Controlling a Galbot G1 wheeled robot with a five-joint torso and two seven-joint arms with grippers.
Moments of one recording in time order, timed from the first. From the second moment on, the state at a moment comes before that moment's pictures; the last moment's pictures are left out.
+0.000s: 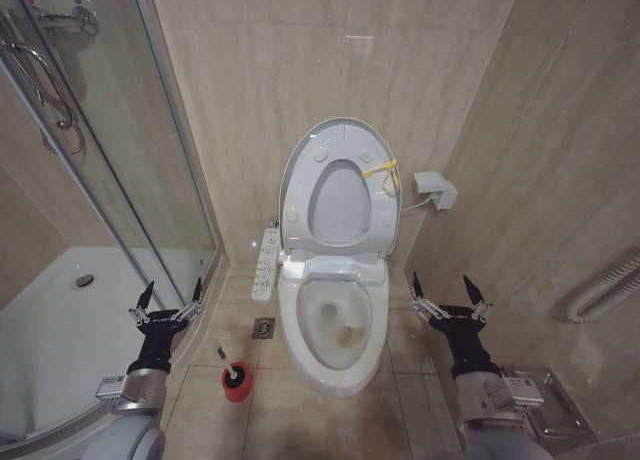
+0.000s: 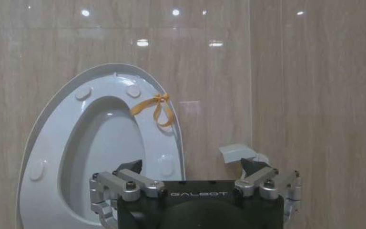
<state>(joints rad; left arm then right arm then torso) 1.48 -1.22 -0.60 -2.06 -0.35 -0.19 -0.15 -1.62 1.43 0.59 2.34 0.17 -0.01 0.16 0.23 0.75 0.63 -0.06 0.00</state>
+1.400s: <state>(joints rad) 1.48 -1.22 -0.60 -2.06 -0.35 -0.19 -0.15 -1.62 1.43 0.59 2.34 0.17 -0.01 0.16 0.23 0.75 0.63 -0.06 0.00</state>
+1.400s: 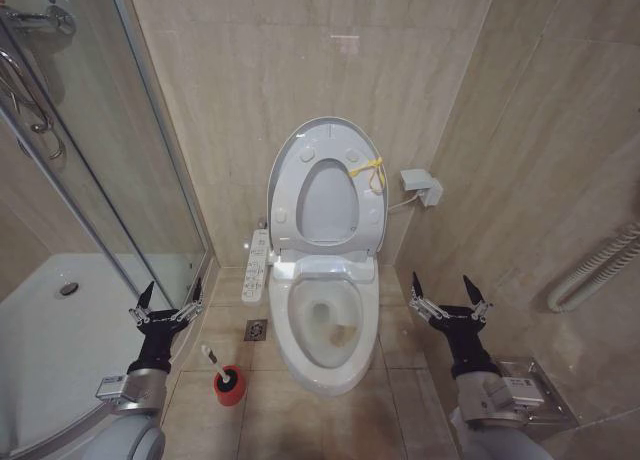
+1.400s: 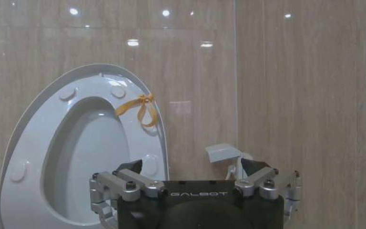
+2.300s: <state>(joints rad) 1.48 -1.22 -0.60 -2.06 -0.35 -0.19 -0.15 -1.62 1.43 0.59 2.34 0.17 -0.01 0.16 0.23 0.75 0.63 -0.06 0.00</state>
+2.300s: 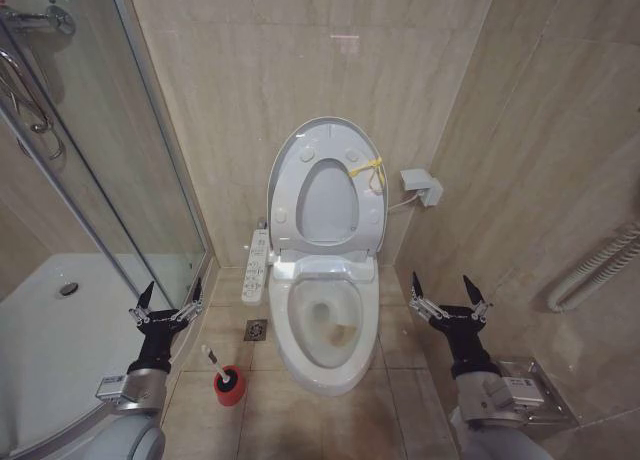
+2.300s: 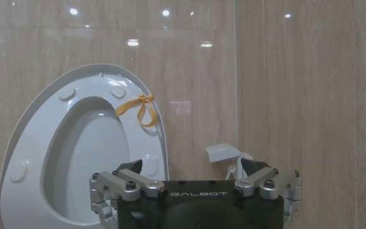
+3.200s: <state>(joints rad) 1.56 -1.29 -0.82 -2.28 -0.50 0.13 0.05 -1.62 1.43 0.59 2.34 0.17 -0.01 0.16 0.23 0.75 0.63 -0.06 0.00</state>
